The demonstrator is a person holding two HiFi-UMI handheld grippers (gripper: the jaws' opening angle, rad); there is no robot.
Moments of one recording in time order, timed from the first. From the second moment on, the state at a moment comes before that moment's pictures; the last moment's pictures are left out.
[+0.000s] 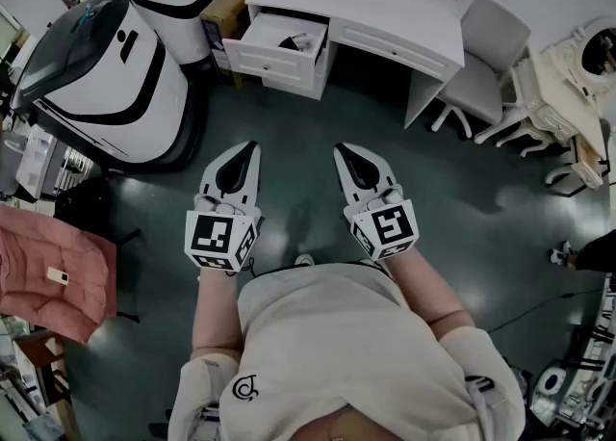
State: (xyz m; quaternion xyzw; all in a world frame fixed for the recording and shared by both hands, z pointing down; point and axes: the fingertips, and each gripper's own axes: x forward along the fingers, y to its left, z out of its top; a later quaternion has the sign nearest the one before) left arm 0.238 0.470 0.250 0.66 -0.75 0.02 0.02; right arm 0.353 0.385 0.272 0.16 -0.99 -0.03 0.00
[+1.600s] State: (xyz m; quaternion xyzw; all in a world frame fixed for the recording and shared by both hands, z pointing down) left arm 0.062 0.309 0.303 0.65 -0.75 0.03 0.07; right arm 0.172 0.214 0.325 0.15 -0.99 0.03 0.04
